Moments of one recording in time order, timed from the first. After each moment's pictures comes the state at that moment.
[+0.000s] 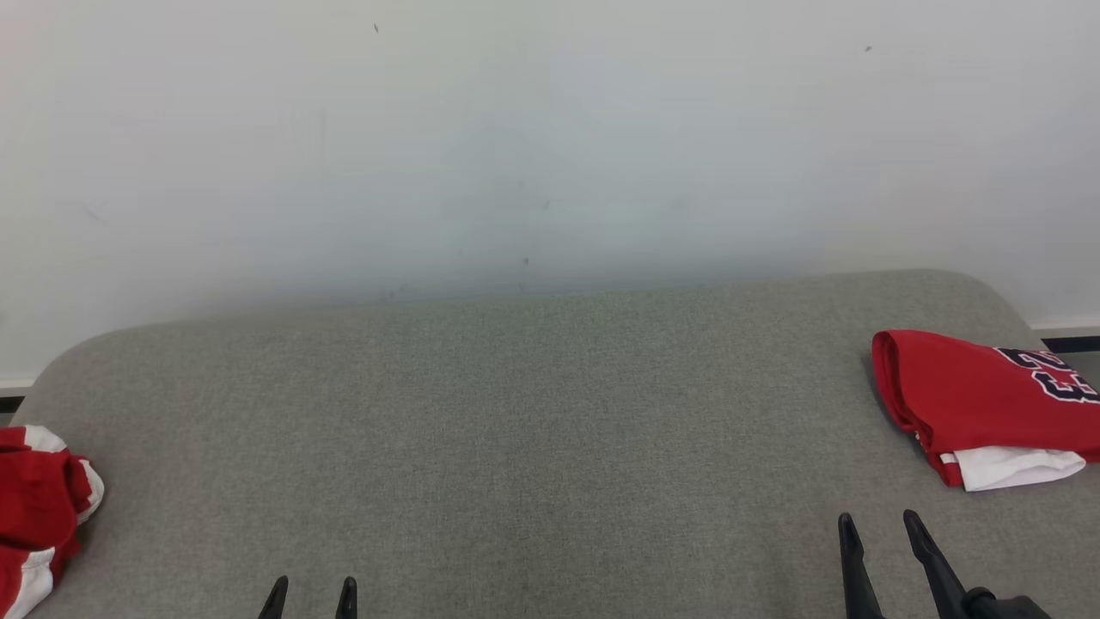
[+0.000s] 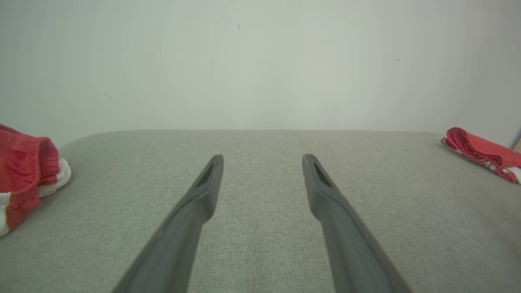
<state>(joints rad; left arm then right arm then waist) 0.11 0.05 -0.06 0.02 -0.08 0.02 -0.26 0.10 -0.14 0.15 0.07 0.16 0.13 -0.26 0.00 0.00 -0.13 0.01</state>
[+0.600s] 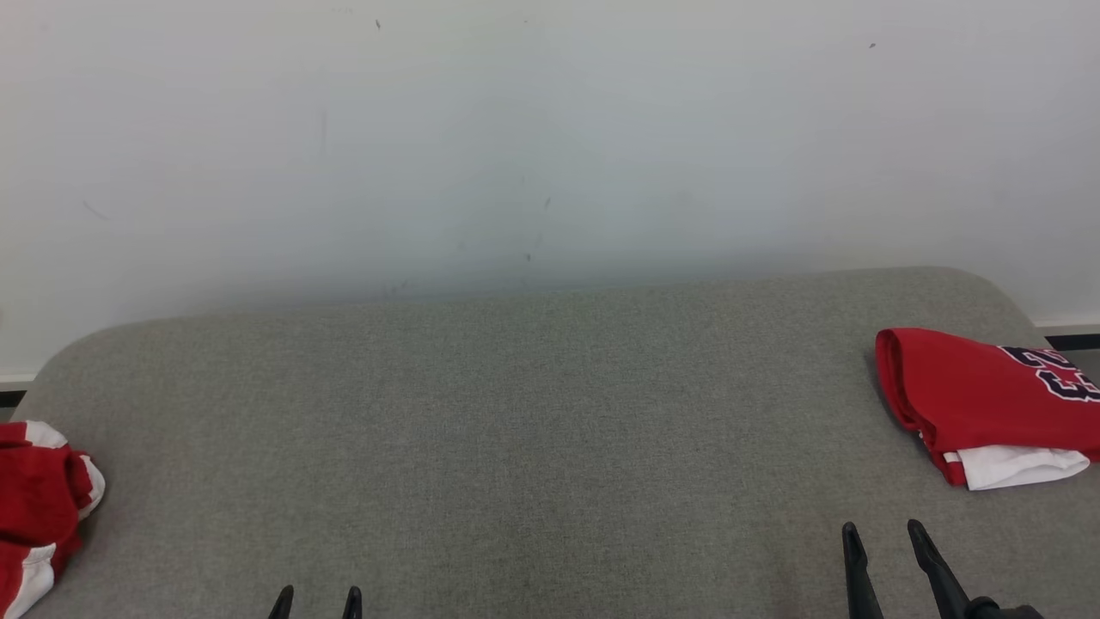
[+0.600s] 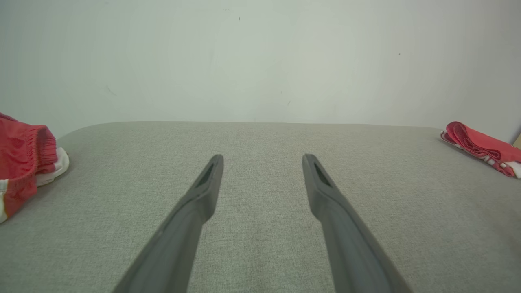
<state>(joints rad) 0.12 0.05 -0.06 0.02 -0.09 0.02 -0.26 0.13 -0.13 0.14 0.05 0.15 0.13 -0.26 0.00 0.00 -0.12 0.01</state>
